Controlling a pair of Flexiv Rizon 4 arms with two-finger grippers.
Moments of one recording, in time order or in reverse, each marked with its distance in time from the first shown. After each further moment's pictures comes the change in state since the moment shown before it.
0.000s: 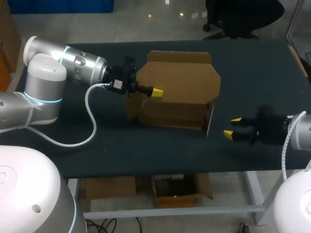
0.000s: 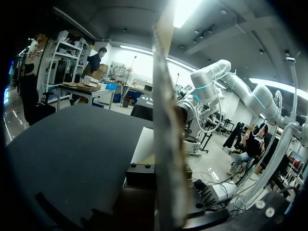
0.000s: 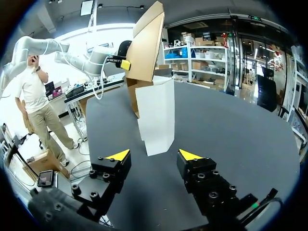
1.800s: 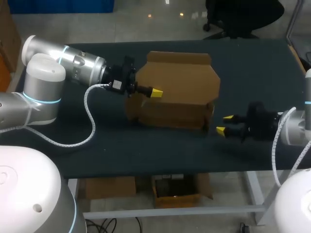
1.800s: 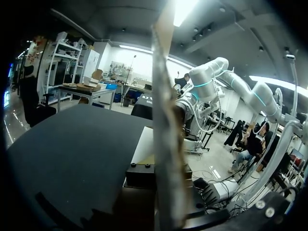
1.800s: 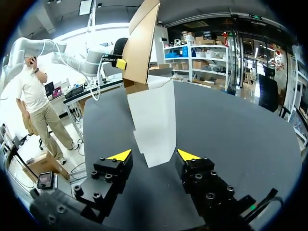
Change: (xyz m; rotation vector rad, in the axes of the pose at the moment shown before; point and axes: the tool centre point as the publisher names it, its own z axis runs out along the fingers) left arm 0.003 0.001 -0.002 -0.013 -0.009 0.017; right arm 0.000 0.011 0.025 0.003 0.008 0.002
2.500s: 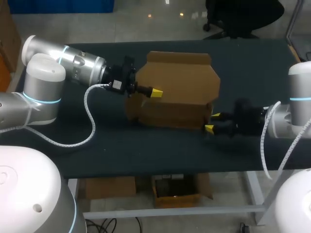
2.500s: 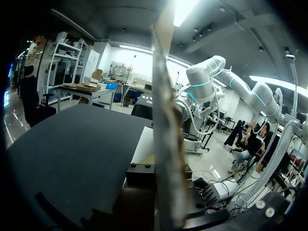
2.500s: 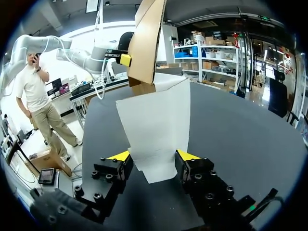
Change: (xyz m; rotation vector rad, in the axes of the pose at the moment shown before) left arm 0.000 0.000 0.000 0.000 0.000 0.000; right arm 0.007 0.012 0.040 0.009 0.081 -0.041
